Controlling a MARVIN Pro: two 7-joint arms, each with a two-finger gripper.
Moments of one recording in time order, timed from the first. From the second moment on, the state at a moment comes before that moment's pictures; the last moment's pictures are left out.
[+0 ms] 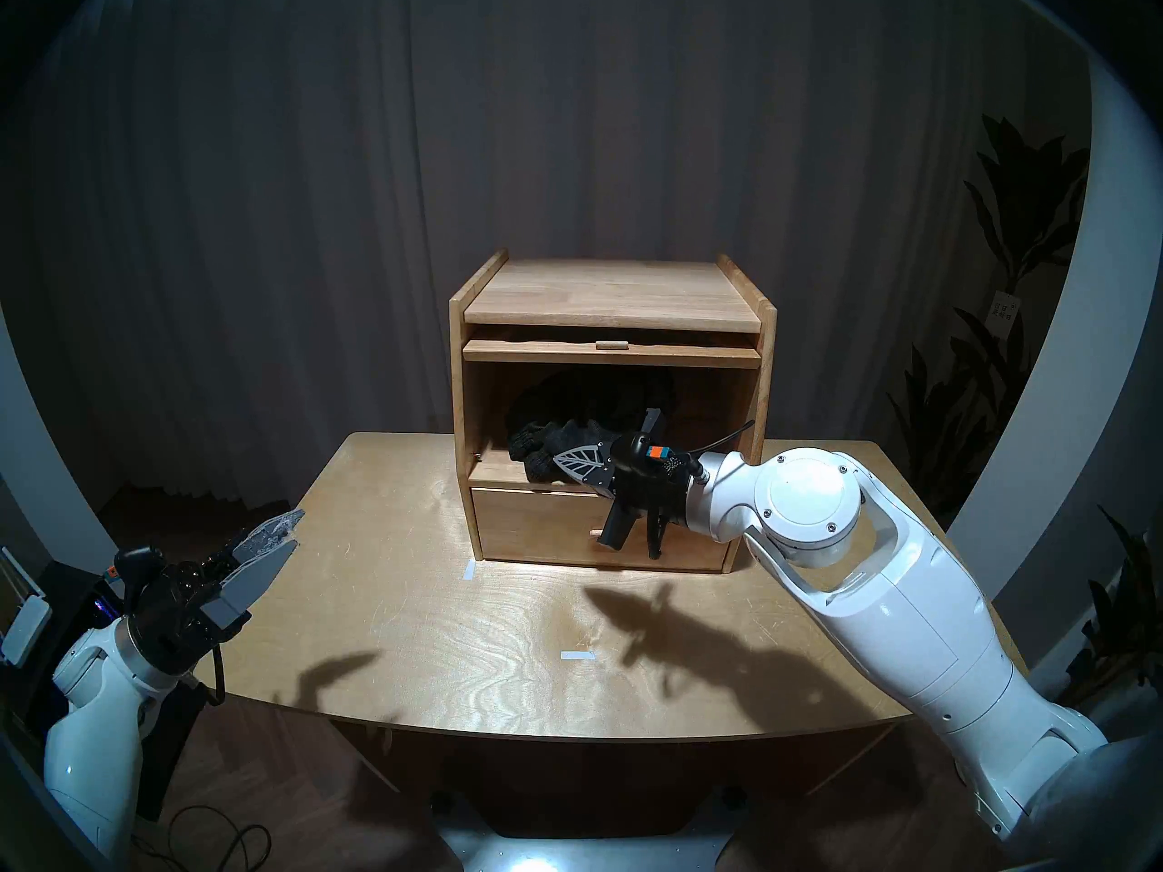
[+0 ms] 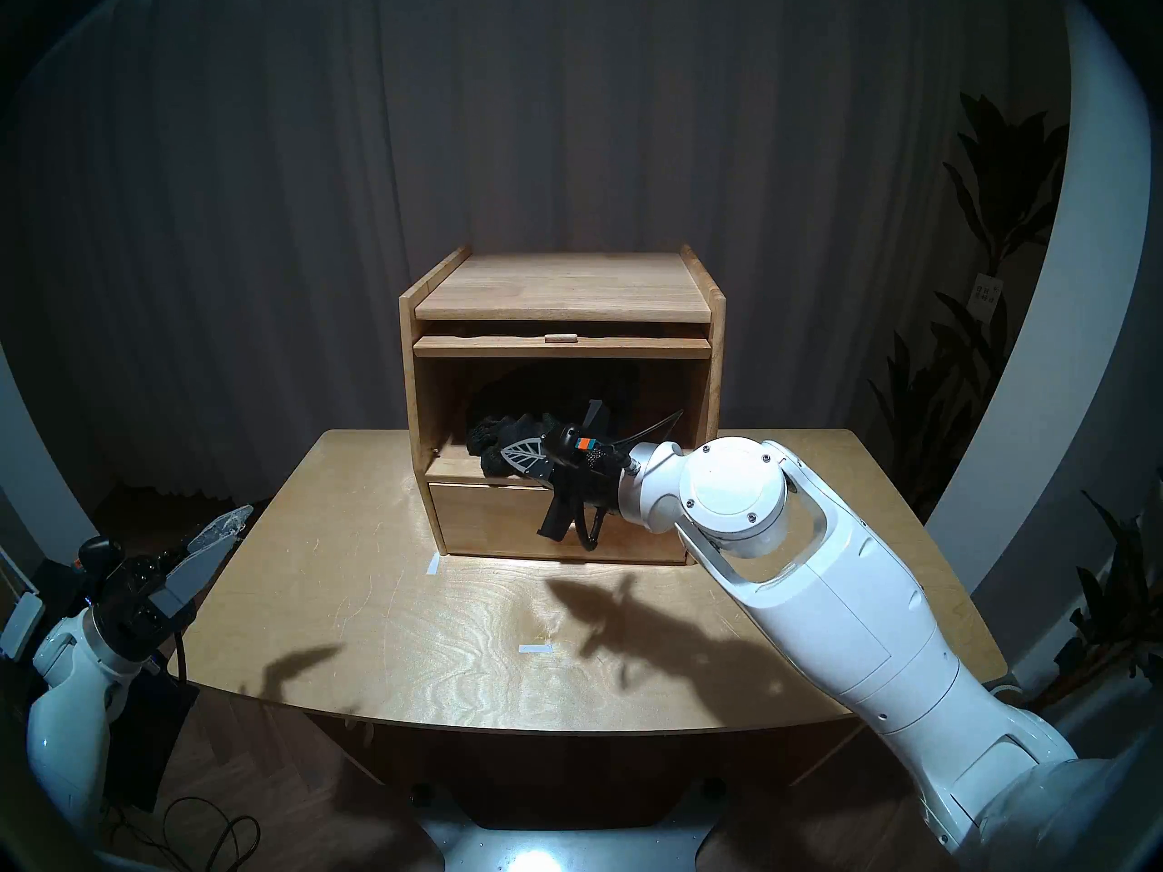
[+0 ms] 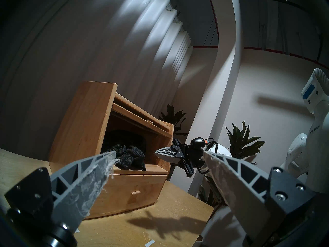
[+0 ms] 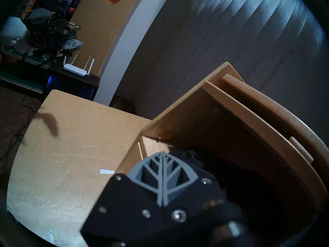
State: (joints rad) left arm 2.11 -1.00 -2.08 -1.76 -1.16 0.22 -1.25; right arm -1.26 -1.03 1.04 -1.97 -0.01 0.35 0.56
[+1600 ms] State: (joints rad) left arm 2.11 -1.00 -2.08 -1.76 -1.16 0.22 -1.25; right arm -0.79 -1.45 1.02 -1.06 -0.43 0.18 0.49
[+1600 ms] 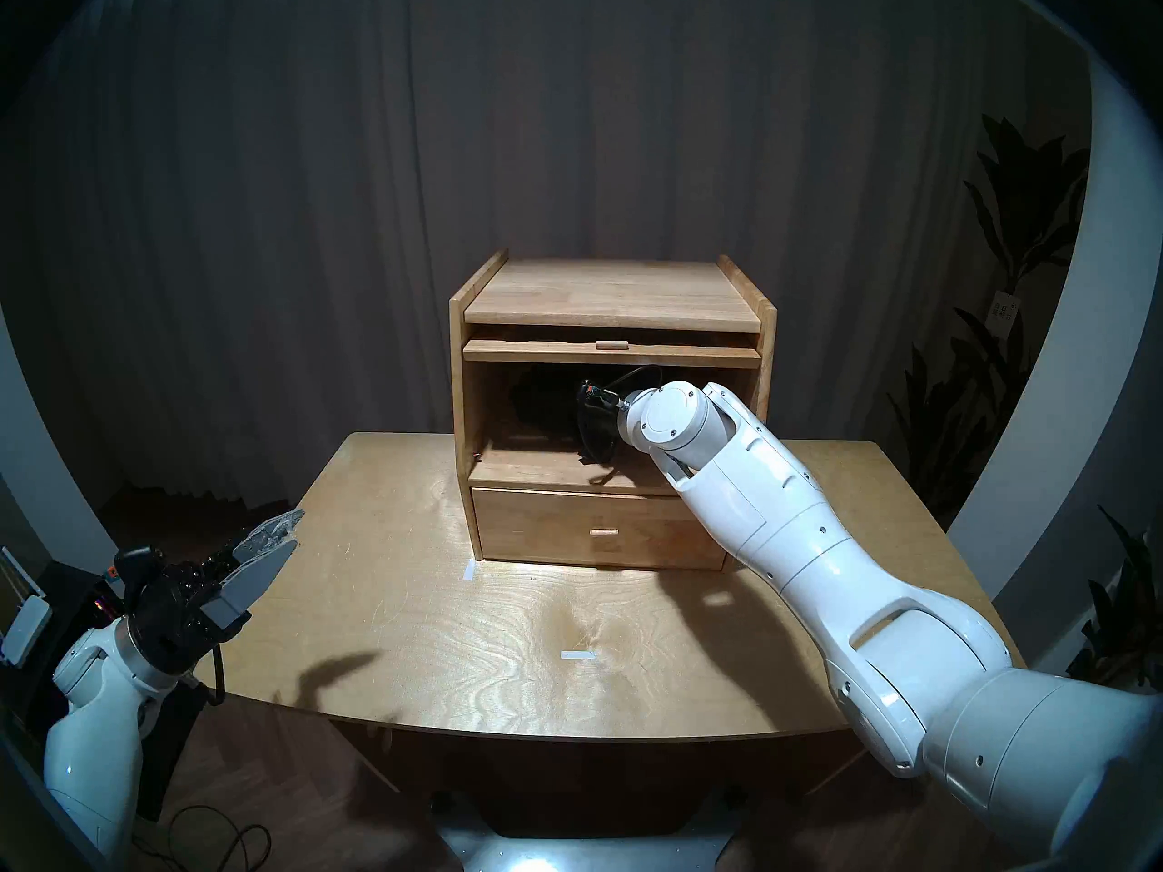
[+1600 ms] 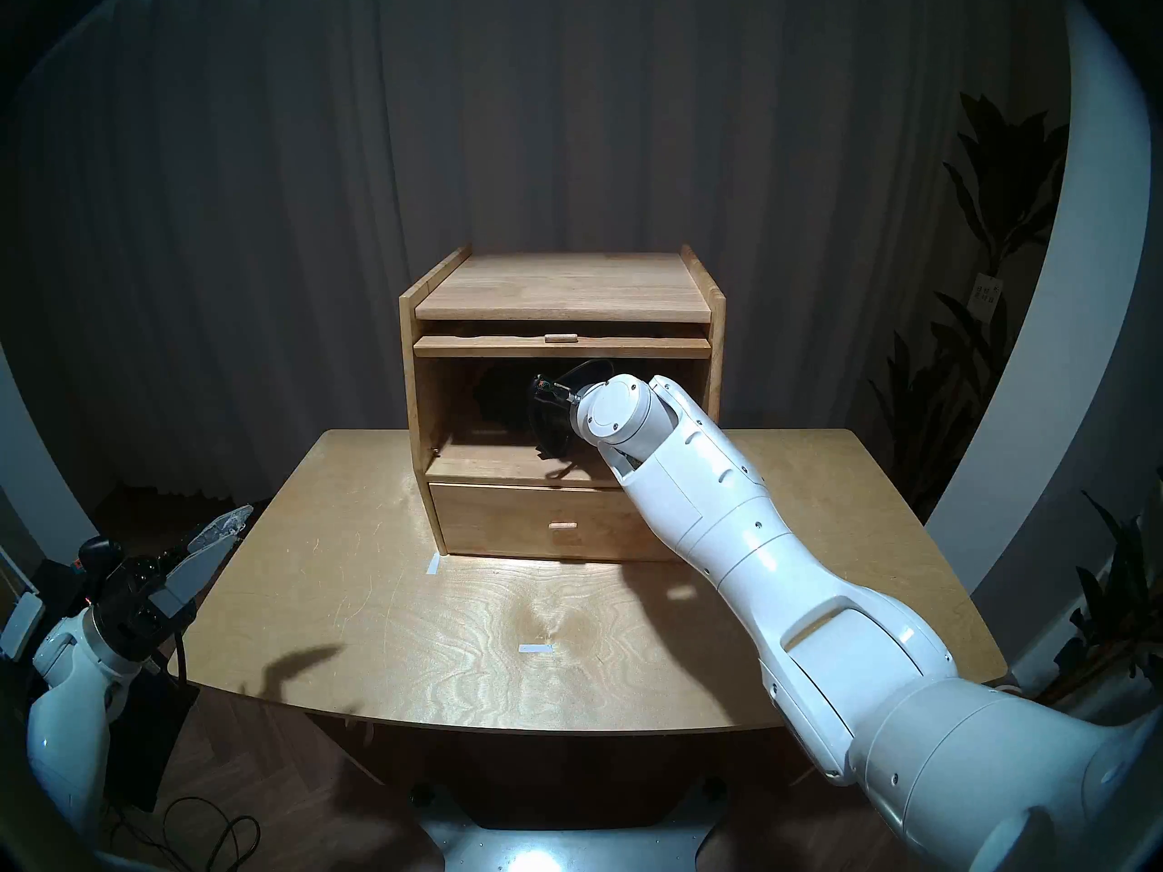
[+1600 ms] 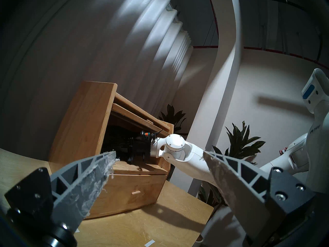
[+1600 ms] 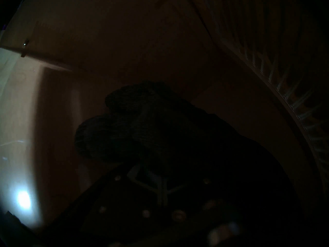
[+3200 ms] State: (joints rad) left arm 2.11 -1.00 -2.08 -1.76 -1.16 0.22 -1.25; right arm -0.79 -1.36 0.98 -1.15 -0.50 0.17 0.60
